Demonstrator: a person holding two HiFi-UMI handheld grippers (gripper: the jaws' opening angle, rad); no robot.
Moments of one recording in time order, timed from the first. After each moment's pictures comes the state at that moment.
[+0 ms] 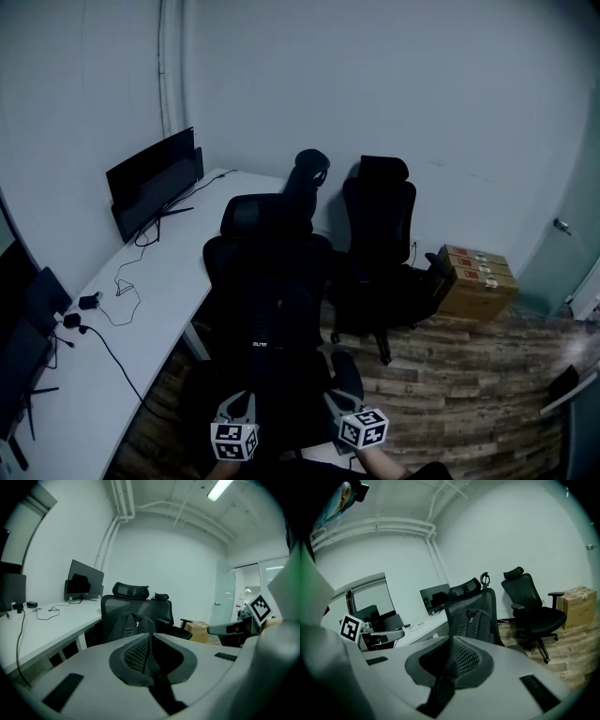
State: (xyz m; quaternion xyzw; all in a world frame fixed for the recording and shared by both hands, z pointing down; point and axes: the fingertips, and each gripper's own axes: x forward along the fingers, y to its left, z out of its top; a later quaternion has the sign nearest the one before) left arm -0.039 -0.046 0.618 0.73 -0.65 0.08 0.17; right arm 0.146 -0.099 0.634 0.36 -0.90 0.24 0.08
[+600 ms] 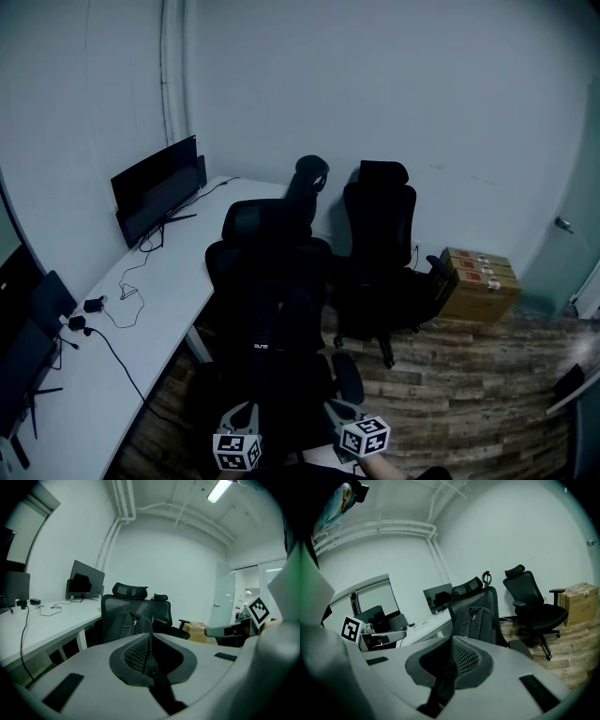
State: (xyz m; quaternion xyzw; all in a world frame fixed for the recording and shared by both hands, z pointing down) left arm -0.016 -0.011 0.618 0.73 -0.65 0.07 0.18; right arm 0.159 -0.064 0.636 0.34 -0.90 0.24 0.08
